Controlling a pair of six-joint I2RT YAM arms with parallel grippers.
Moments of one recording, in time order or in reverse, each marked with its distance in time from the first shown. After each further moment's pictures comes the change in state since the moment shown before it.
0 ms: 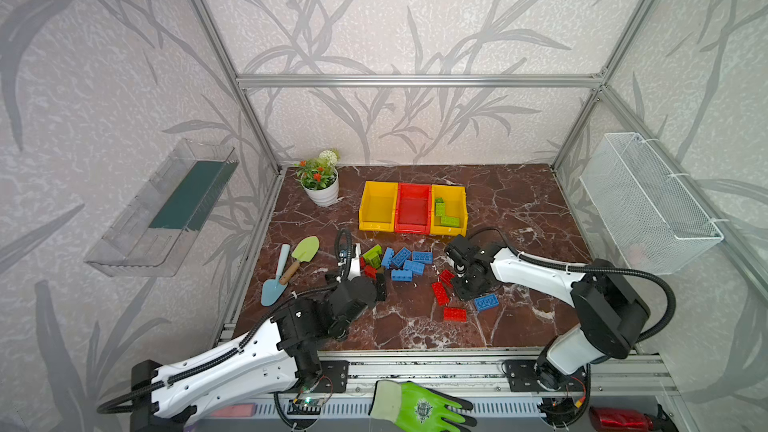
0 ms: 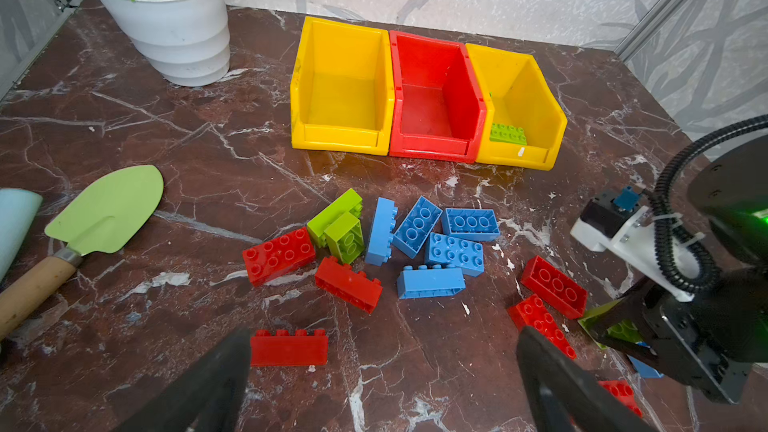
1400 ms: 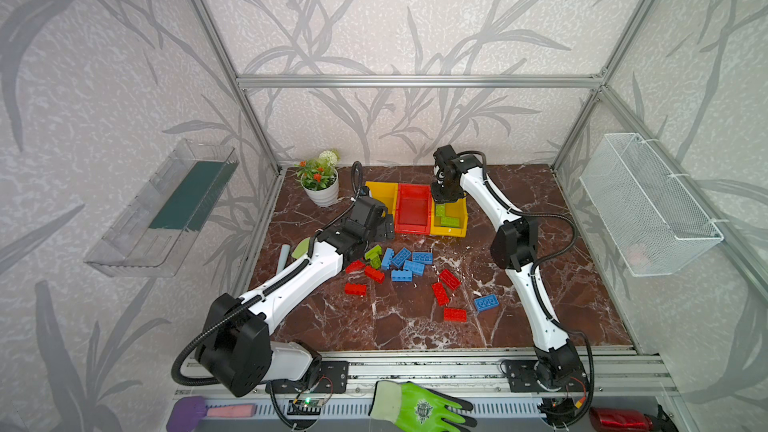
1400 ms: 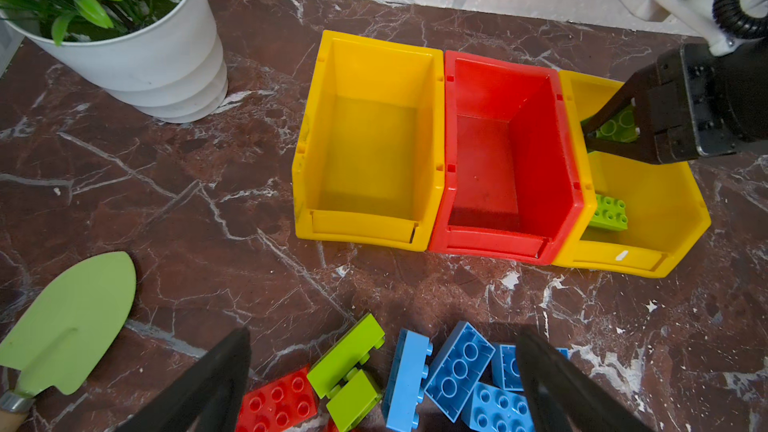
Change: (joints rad) left arm 0.549 0.643 0.381 0.217 0.382 0.290; right arm -0.317 1.031 1.704 -0.459 -0.023 -0.089
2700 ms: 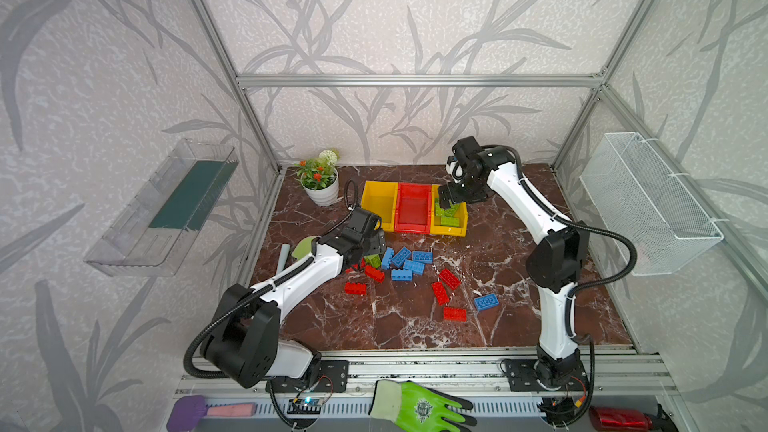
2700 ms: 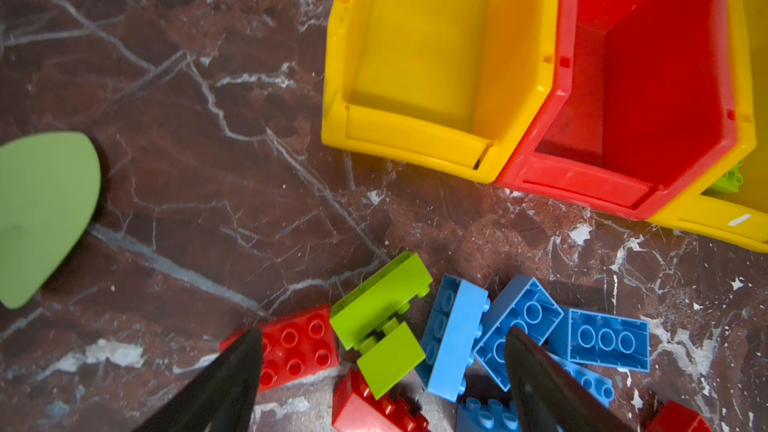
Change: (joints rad) left arm 0.048 0.014 -0.158 -0.021 0.087 -0.147; right arm 0.031 -0.576 -0.615 0.010 -0.066 -0.056
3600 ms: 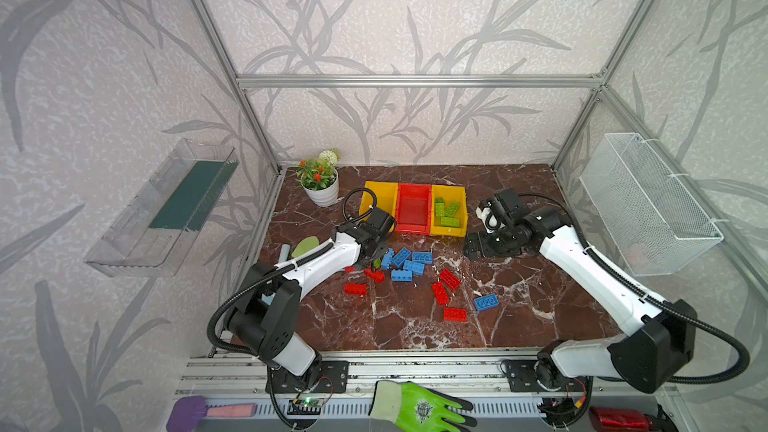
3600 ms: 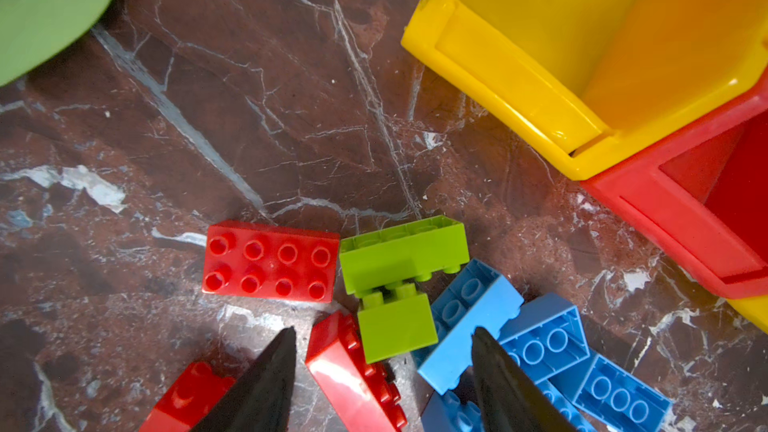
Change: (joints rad) left arm -0.072 0.192 0.172 -0.253 -0.061 -0.460; right arm 0.027 -0.671 -0.773 0.191 -0.011 0.141
